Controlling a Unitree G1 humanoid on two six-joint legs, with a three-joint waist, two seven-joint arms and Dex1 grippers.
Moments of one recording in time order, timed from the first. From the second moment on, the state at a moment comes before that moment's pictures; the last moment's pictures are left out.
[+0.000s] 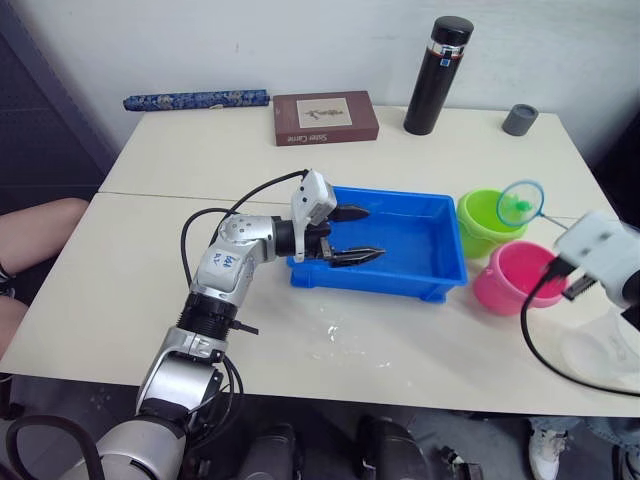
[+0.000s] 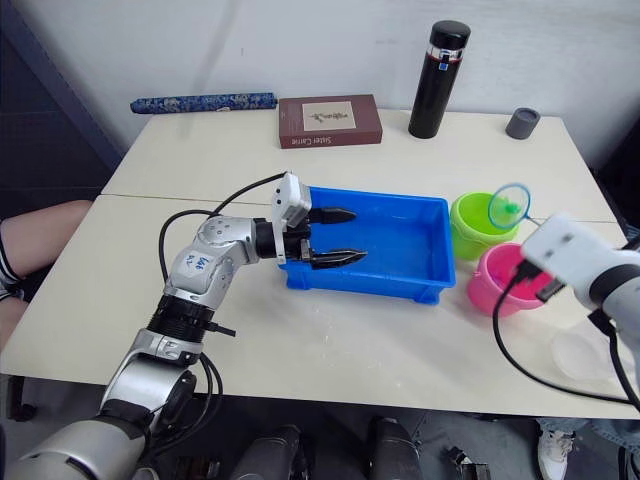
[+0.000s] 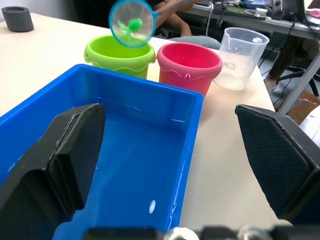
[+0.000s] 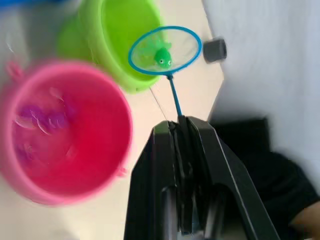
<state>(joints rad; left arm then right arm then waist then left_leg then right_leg) -0.83 0.24 -0.13 0.29 -0.27 0.36 -1.00 0.26 -1.33 -0.32 -0.52 -0.14 0.52 0.38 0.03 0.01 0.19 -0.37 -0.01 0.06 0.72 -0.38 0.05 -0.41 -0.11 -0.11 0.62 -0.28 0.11</state>
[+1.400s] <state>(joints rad) -0.86 0.30 -0.14 0.31 -0.28 0.33 -1.11 -0.12 -0.91 -0.41 -0.42 -0.07 0.32 0.69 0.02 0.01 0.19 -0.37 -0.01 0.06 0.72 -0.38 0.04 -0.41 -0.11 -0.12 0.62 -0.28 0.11</state>
